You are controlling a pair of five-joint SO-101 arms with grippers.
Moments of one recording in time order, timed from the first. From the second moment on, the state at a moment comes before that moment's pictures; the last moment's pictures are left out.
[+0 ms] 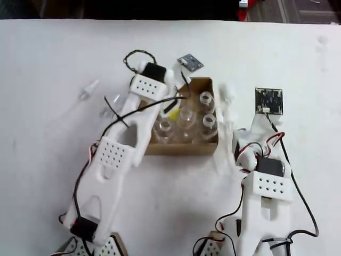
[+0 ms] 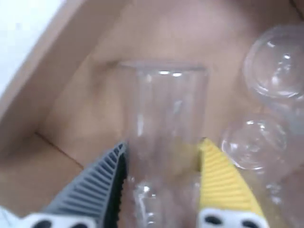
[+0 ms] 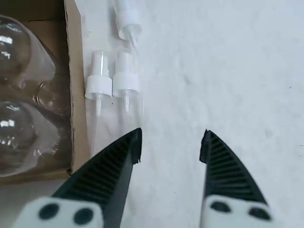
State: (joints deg) left arm 16.1 68.4 -76.0 100.4 -20.2; right arm 8.3 -47.3 62.7 39.8 8.7
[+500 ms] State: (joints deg) left arm 15.9 66.5 -92.4 101.6 -23.4; right arm 8.3 -47.3 62.9 39.8 8.7
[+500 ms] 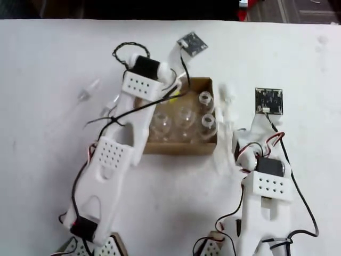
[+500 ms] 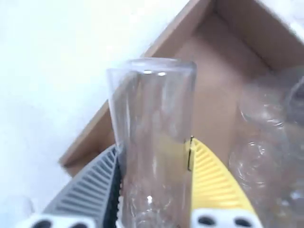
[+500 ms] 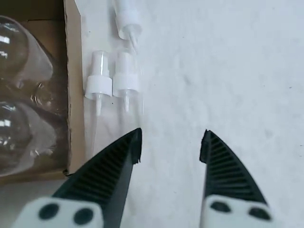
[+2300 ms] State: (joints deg) left arm -22.5 -22.5 29.5 76.3 34.4; right arm 14.3 -48.0 72.0 33.5 2.9
